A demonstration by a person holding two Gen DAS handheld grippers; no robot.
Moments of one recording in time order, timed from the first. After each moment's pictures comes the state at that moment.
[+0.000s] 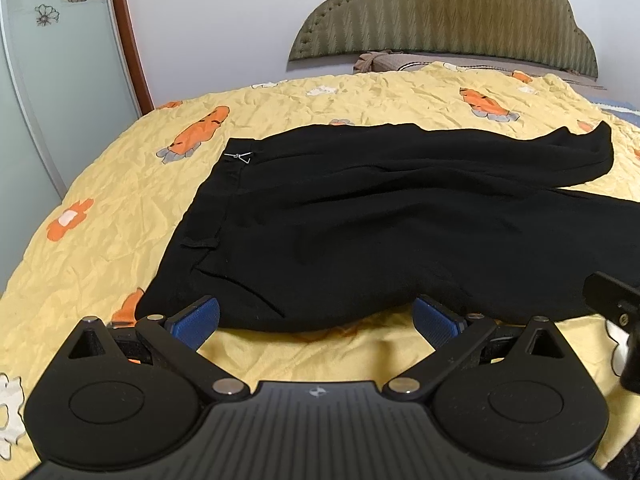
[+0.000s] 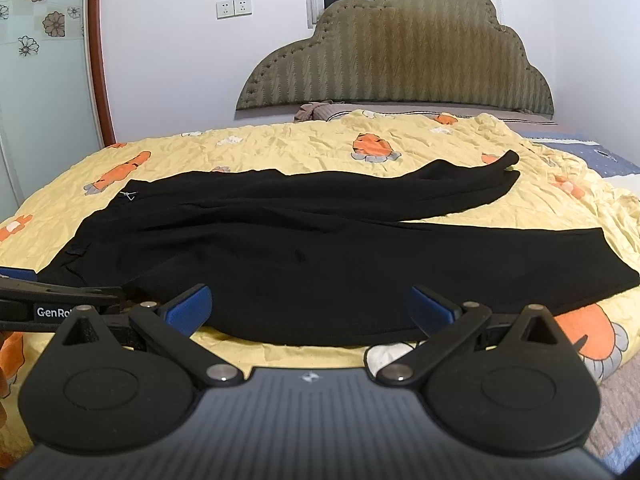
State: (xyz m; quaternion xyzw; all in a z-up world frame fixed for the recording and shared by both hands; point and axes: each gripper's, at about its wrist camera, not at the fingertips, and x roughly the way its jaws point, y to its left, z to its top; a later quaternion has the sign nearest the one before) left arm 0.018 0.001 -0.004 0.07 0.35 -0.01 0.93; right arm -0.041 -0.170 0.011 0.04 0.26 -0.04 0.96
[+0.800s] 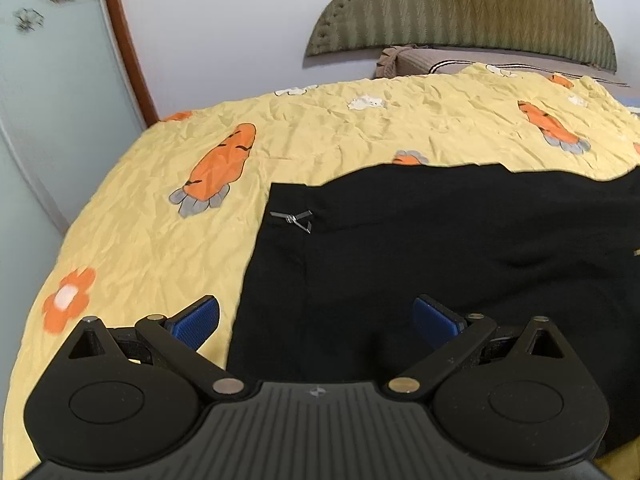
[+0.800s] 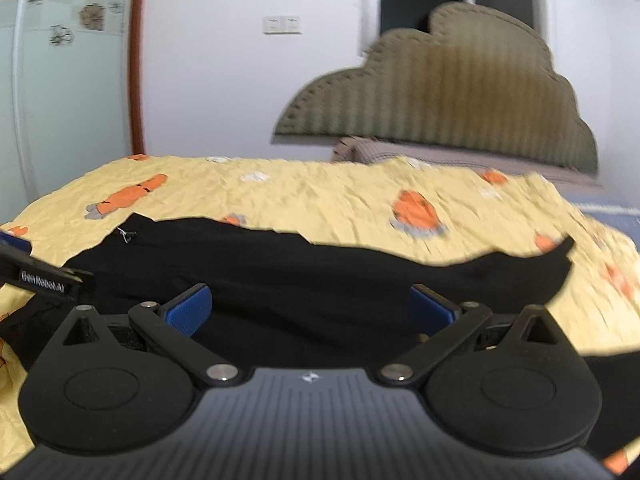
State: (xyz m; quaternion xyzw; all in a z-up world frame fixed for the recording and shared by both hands) left arm 0.162 0.073 0.021 0.08 0.38 -0.01 0.92; right arm 0.079 -0.179 0.039 -0.03 0.22 0.03 0.97
